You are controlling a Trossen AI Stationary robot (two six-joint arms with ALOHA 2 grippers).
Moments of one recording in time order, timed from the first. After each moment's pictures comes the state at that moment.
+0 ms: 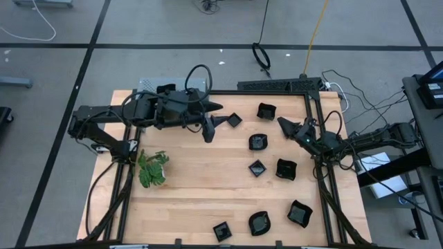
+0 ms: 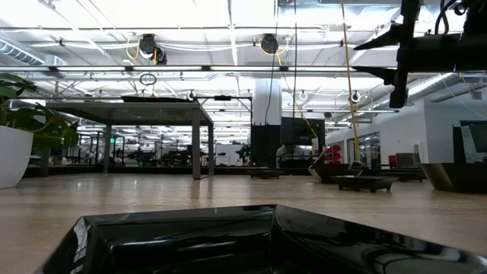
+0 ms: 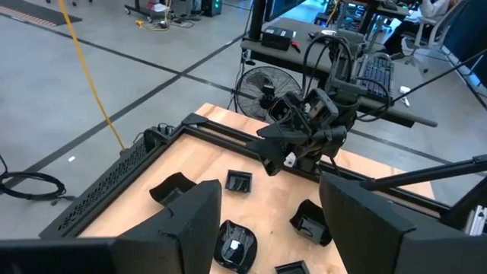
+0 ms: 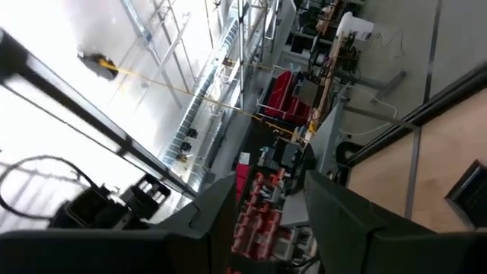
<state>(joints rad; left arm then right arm) -0.01 1.46 1.61 -0.45 -0.29 -0.26 0.07 0.73 0.01 1.05 0.71 1.08</state>
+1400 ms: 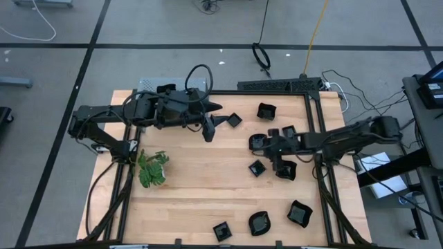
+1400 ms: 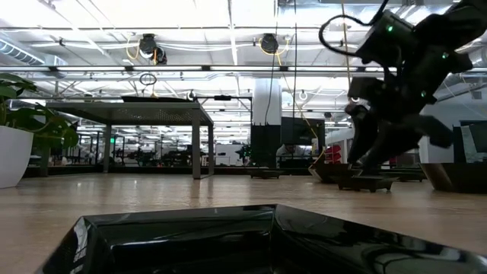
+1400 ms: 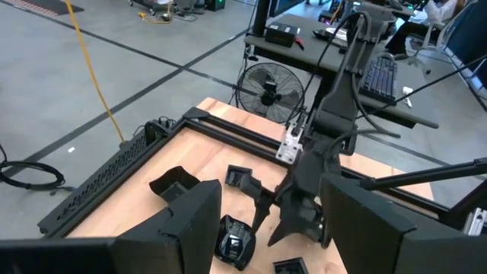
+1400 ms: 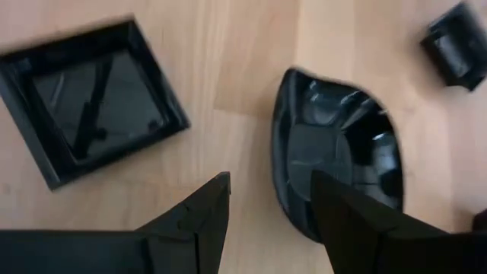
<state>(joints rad) 0.00 1.46 1.61 -0.47 -0.29 -0.30 -0.01 1.24 0.45 -0.15 0.18 -0.29</state>
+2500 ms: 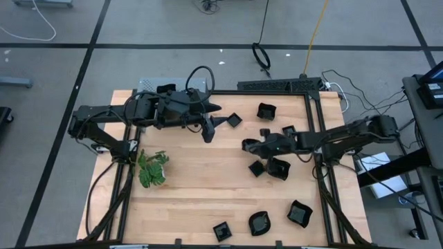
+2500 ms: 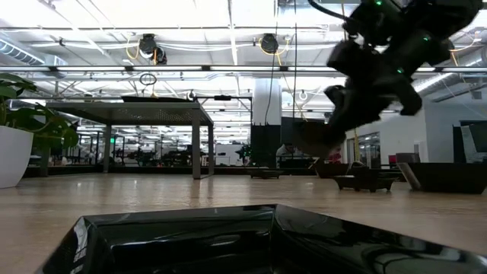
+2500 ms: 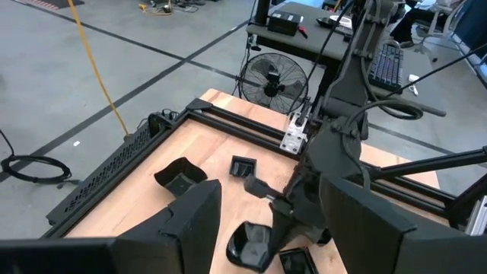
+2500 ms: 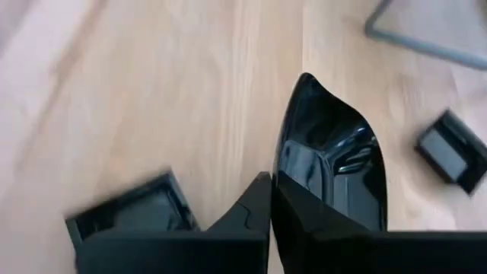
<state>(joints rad) 0.00 1.46 1.61 -0.51 -0.29 -0.29 0.00 1.28 0.54 0.01 0.06 -0.22</state>
